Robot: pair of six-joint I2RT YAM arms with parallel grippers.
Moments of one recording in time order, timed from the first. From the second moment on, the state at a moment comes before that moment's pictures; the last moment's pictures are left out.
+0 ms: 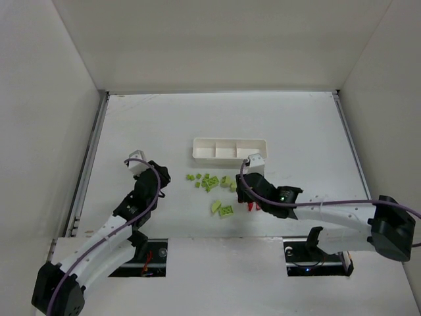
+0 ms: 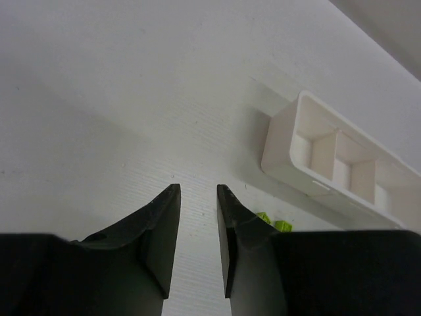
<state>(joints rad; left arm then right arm) -0.52 0.67 0.30 -0.05 -0.54 -0.76 1.06 1.17 0.65 -0.24 0.54 0.62</state>
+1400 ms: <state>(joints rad) -0.91 1.02 0.28 0.33 -0.54 -0.54 0.75 1.58 1.02 0.02 0.39 0.43</state>
